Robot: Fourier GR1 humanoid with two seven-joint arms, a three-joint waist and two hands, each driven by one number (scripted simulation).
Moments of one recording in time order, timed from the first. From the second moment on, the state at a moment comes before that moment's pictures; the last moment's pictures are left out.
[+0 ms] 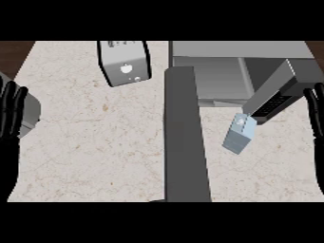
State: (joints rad) left arm 0.01 0.10 0.02 -2.10 -0.03 0.05 0.00; right arm 0.02 -0.10 -0.01 -2.10 0.01 -0.02 -0.02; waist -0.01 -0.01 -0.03
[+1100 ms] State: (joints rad) left arm 0.10 0.08 0.00 -2.07 0.10 -0.07 0.01; right arm -0.34 -0.06 -0.02 -1.76 0.12 -0.13 0.22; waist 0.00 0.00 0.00
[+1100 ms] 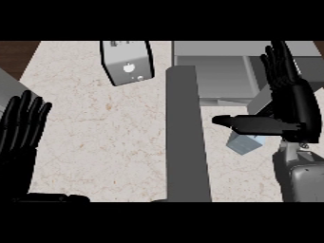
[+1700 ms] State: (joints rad) left arm 0.21 0.05 -0.05 -2.18 0.07 -0.09 0.03; right arm -0.16 -0.06 -0.02 -1.63 0.15 -0.12 0.03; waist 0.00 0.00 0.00
